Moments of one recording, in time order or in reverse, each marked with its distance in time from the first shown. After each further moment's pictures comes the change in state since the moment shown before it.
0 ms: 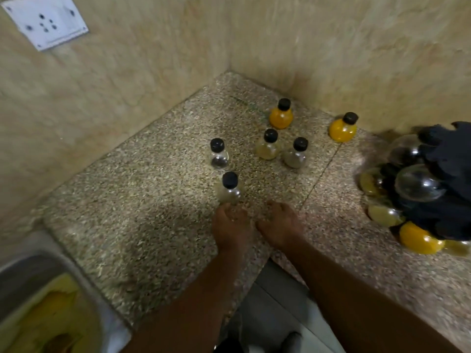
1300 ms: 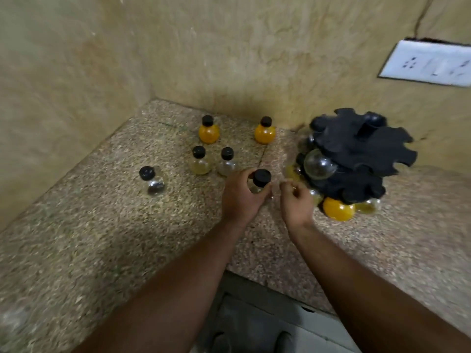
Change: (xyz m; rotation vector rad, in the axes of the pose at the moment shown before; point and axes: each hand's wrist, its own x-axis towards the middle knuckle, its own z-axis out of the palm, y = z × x) left_hand -0.064 0.123 0.097 0.167 -0.409 0.798; right_hand -0.030 0.085 -0.110 0.913 0.704 0.245
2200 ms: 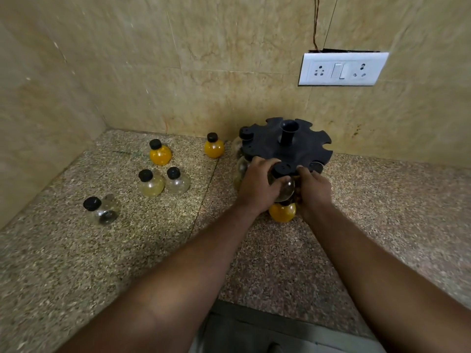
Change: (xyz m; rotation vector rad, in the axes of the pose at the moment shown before) left_hand 0.007 0.140 0.124 -0.055 -0.301 0.280; right_hand 0.084 -0.012 -0.170 0.495 0.131 0.216
